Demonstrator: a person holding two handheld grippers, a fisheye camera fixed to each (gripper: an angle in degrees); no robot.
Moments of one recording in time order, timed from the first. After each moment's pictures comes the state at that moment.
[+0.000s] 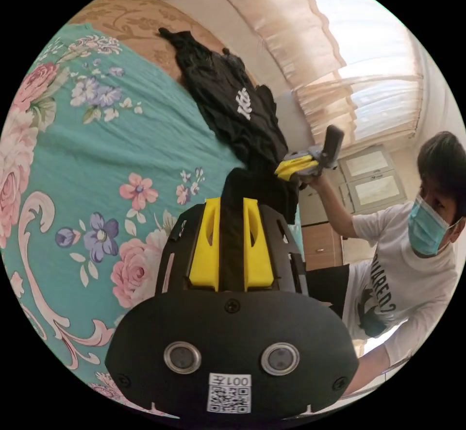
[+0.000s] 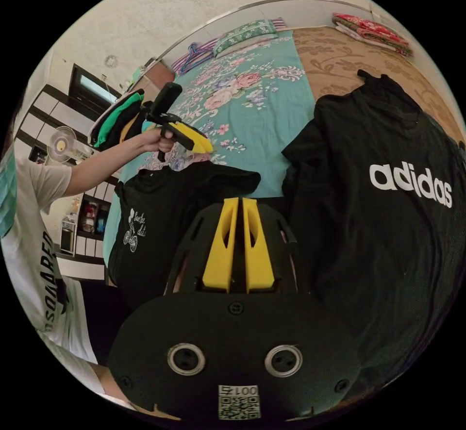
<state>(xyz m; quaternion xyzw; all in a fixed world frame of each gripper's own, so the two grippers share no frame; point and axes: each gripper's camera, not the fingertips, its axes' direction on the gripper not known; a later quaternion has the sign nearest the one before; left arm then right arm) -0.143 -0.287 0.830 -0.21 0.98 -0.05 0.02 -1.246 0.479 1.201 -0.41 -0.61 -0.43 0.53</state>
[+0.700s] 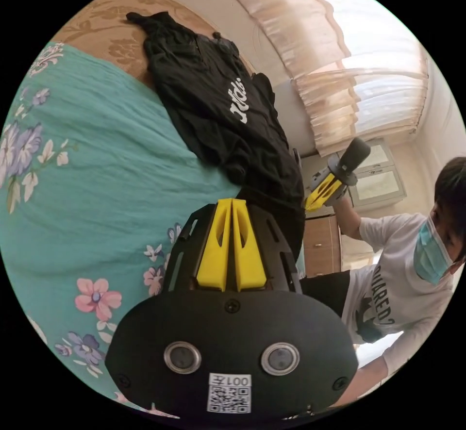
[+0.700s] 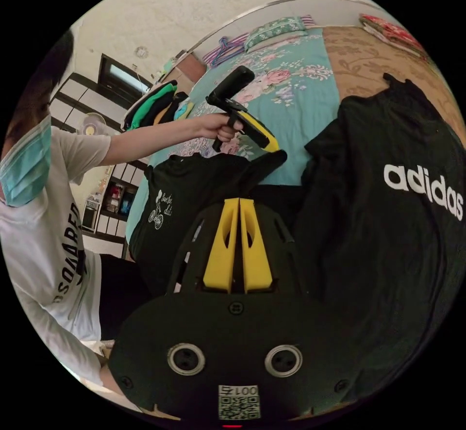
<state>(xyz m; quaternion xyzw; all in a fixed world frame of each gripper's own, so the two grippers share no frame) -0.107 -0.319 0.782 -0.20 0.98 -0.02 -0.01 -1.234 0.465 1.206 -0.42 -0.66 -0.43 0.44</state>
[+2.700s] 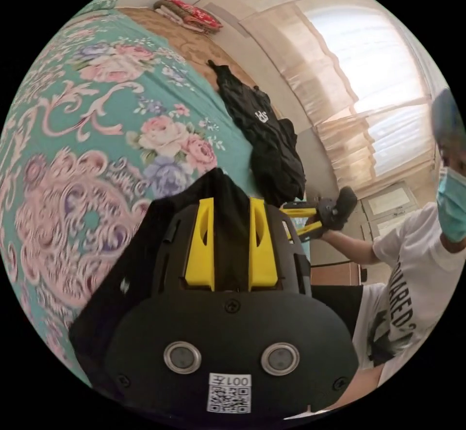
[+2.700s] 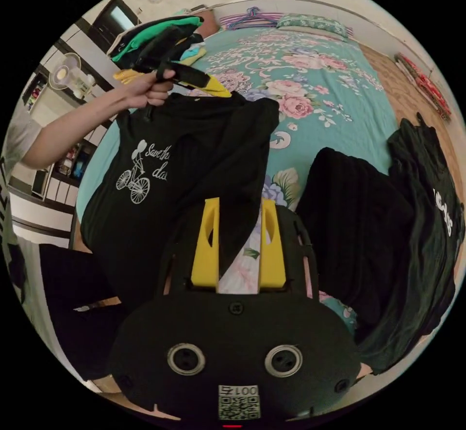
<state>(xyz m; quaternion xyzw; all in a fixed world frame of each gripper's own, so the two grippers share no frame) -0.287 0.071 0.817 -0.30 0.93 -0.18 0.13 -1.078 0.623 0.809 -0.33 -0.58 -0.57 0.48</state>
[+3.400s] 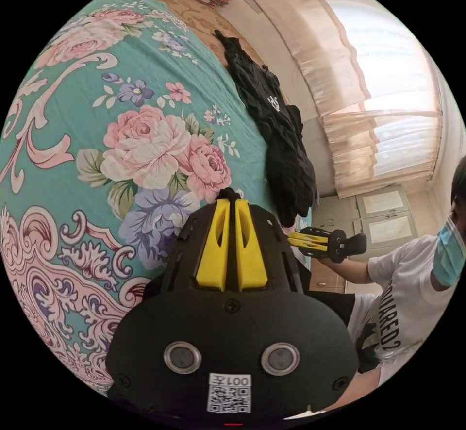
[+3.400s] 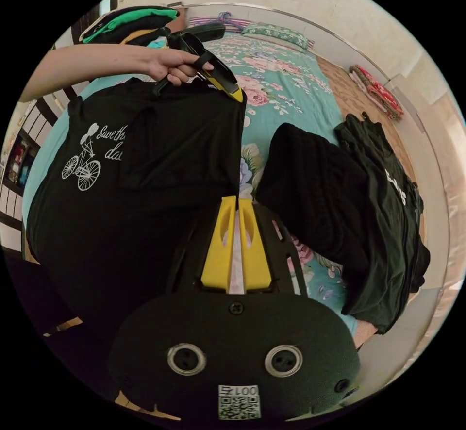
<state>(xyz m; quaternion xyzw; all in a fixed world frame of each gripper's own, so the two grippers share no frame) -0.237 0.053 0.767 -0.32 0.94 -0.12 0.08 -0.968 0.662 0.687 -0.23 -0.48 -0.59 0.60</state>
